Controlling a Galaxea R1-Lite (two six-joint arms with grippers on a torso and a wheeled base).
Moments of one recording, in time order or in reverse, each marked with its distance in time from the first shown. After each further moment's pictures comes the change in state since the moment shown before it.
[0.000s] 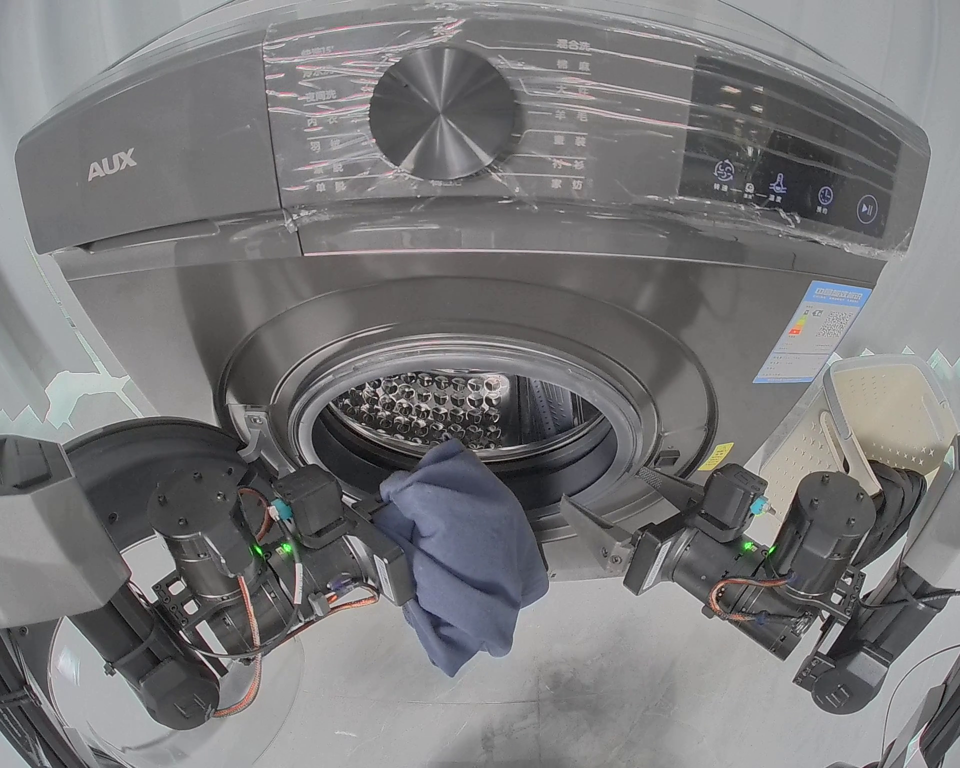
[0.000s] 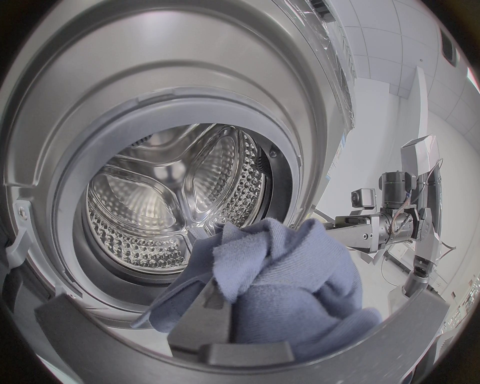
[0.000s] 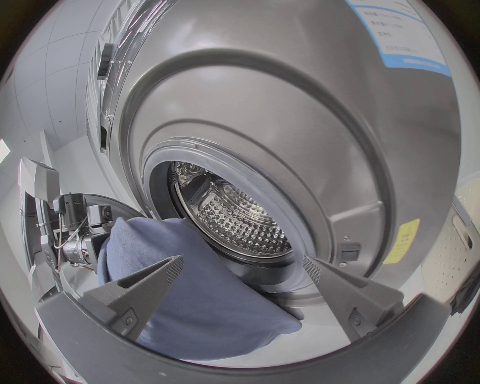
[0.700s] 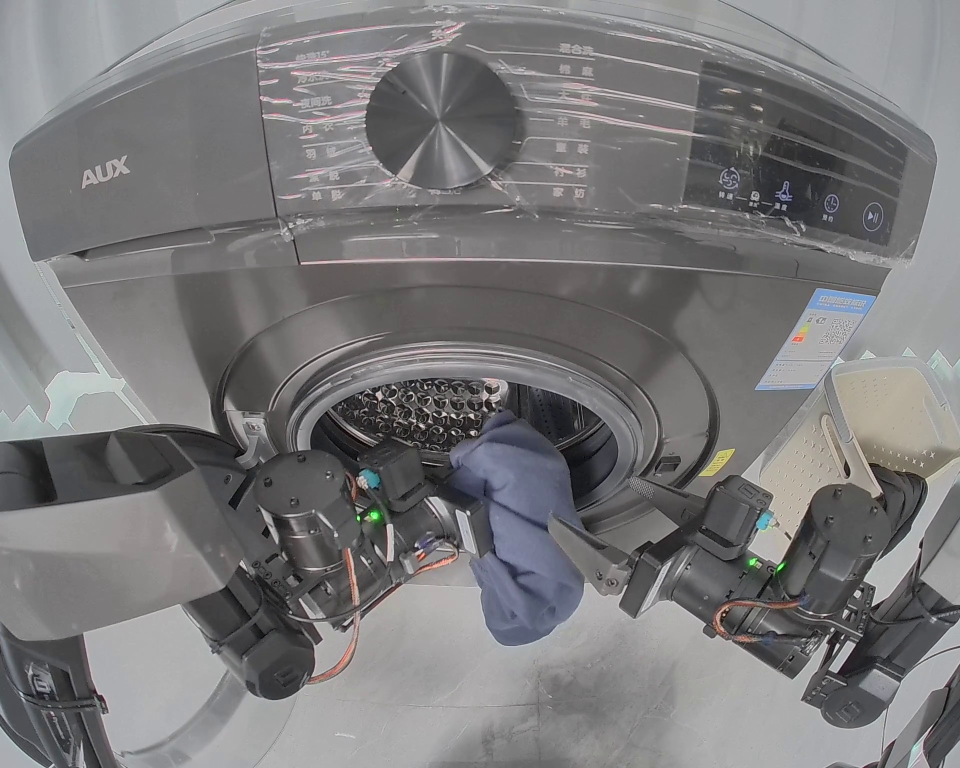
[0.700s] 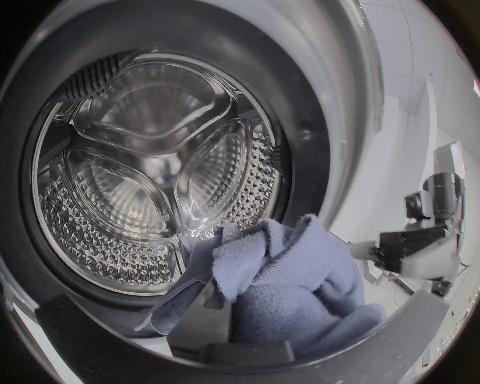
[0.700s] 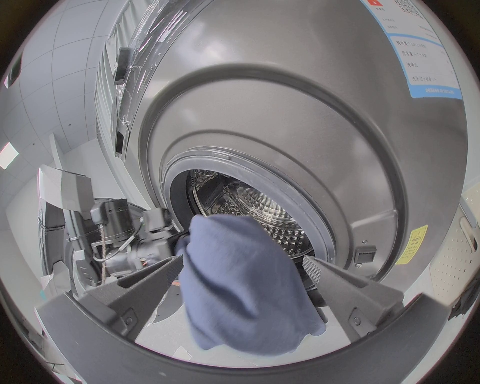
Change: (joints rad) left arm -0.059 0.211 -0.281 0.000 0.089 -0.086; right arm 0.069 -0.045 0.028 0.001 -0.006 0.005
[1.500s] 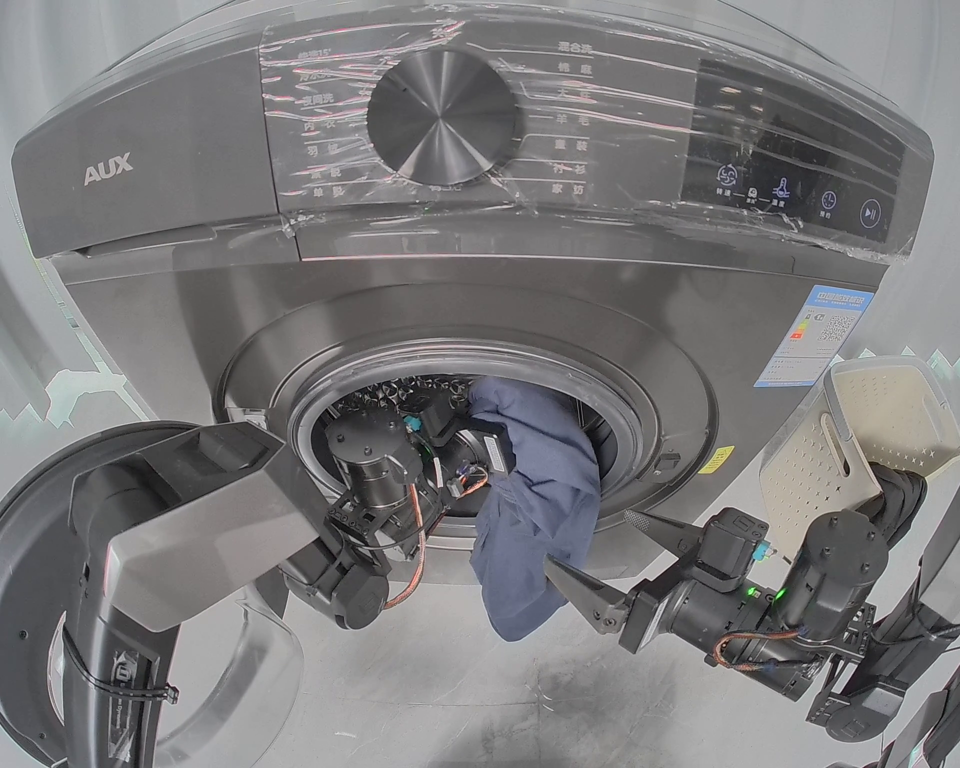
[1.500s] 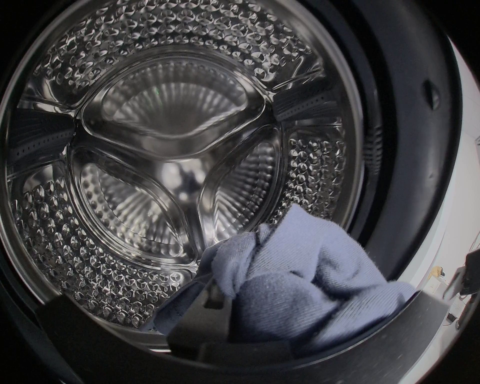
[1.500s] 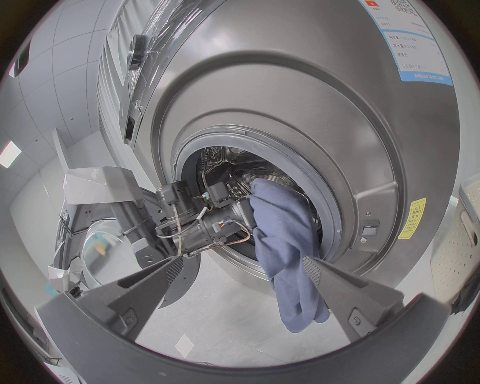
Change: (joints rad) left arm 0.063 0.257 -0.464 0.064 0.107 -0.013; right arm 0.042 -0.002 0.063 0.000 -0.003 0.001
